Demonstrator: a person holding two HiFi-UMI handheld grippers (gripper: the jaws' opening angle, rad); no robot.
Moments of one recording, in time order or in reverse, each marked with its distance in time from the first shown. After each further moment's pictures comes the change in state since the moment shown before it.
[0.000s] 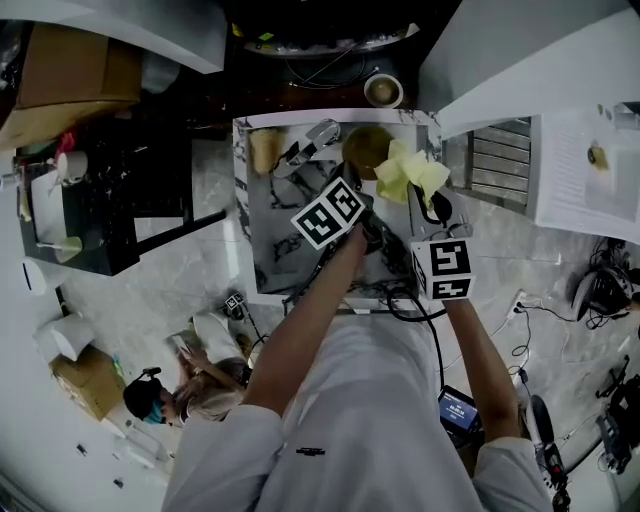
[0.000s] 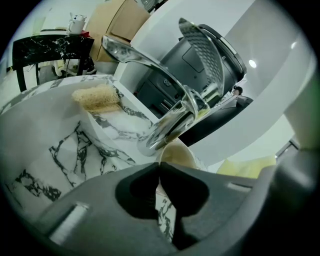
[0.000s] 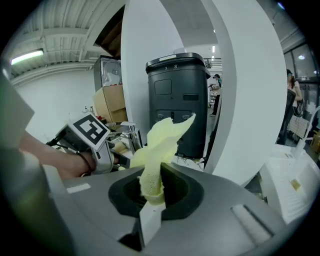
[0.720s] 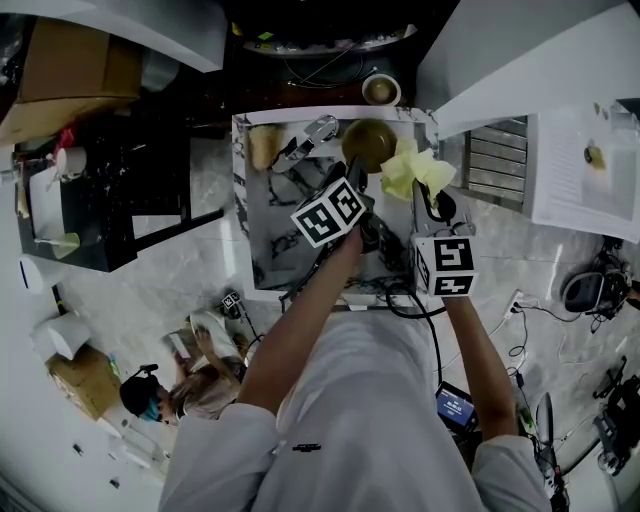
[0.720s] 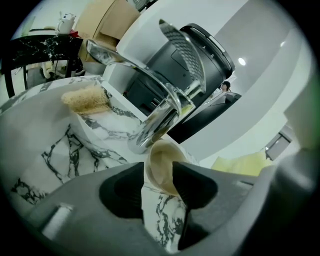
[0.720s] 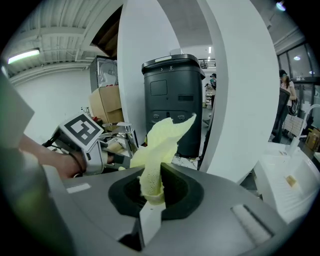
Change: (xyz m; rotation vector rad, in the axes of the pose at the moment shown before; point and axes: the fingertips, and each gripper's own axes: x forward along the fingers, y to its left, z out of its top) left arm -0.005 -0.016 -0.005 0.074 0.009 -0.085; right arm -0.010 -0.011 -0.004 0.021 -0.001 -0.039
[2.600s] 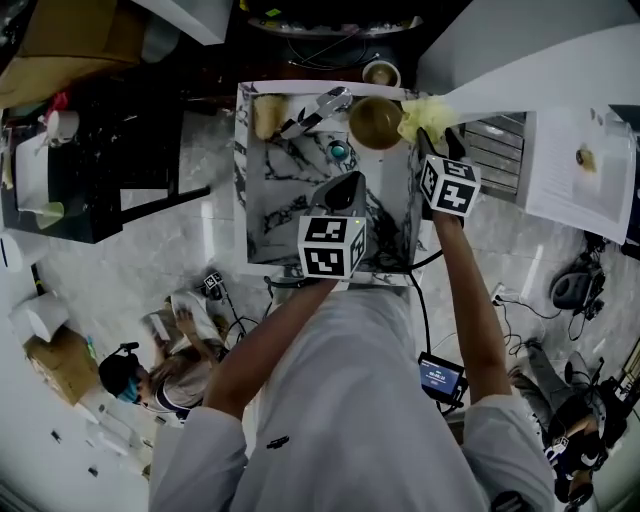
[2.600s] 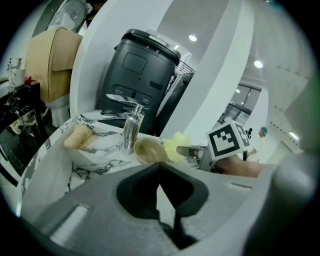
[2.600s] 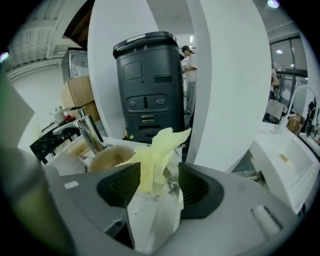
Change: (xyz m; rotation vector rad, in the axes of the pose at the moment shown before) left arm -0.092 -0.029 -0.027 0.496 0.051 -0.118; right arm 0.076 -0.063 -0.035 0.163 0.119 -0.164
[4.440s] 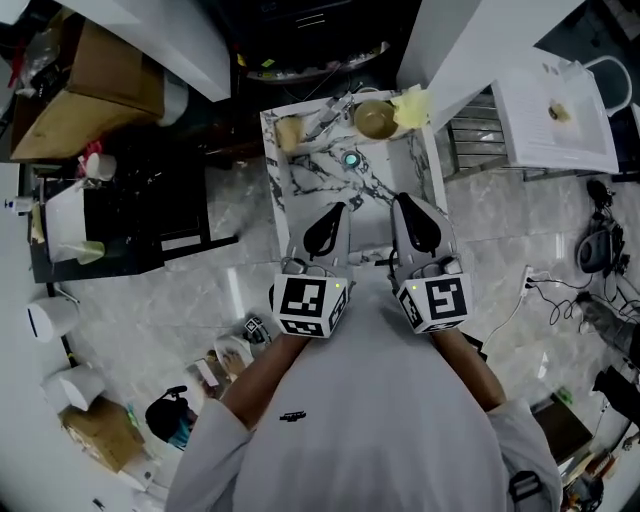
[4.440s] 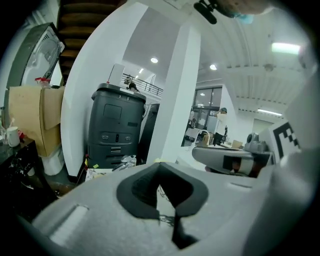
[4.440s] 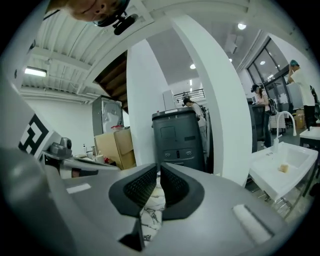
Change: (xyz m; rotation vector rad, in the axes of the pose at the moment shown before) left arm -0.221 -0.027 0.052 0.342 -0.244 -0.177; right arm -0.301 0.210 0.049 0.016 -0.538 0.130
